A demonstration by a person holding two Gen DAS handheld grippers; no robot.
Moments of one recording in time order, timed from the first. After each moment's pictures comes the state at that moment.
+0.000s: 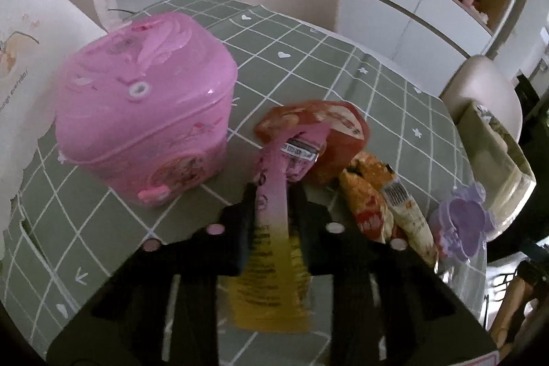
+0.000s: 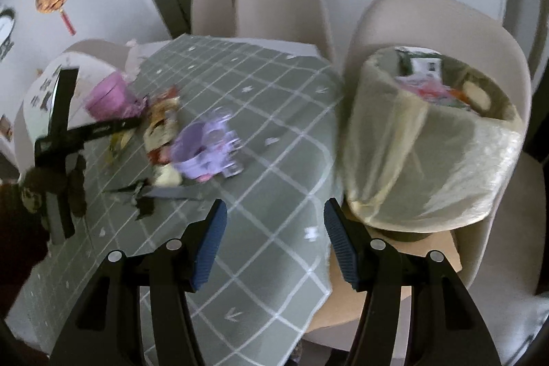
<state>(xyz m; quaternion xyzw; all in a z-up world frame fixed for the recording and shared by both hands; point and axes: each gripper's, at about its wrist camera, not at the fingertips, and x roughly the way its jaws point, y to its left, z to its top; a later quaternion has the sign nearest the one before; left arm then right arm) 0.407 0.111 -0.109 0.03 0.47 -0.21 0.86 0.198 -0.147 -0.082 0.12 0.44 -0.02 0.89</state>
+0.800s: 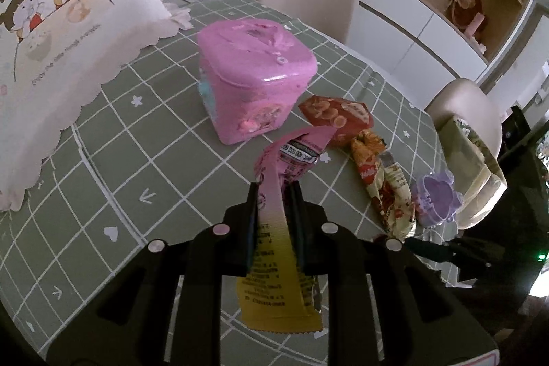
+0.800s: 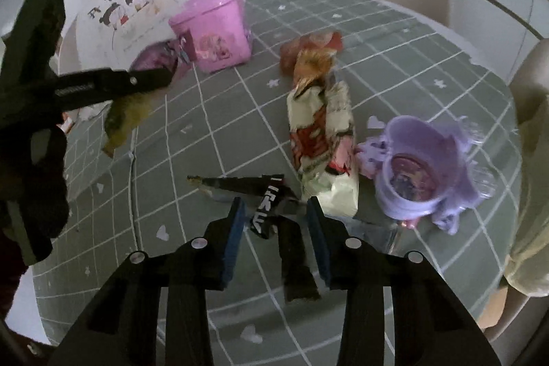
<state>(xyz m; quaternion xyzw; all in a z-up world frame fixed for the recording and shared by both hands) 0.360 0.197 -0.075 -0.04 0.47 -0.19 0.86 0.282 -0.007 -0.122 0.05 0.50 0.15 0.85</state>
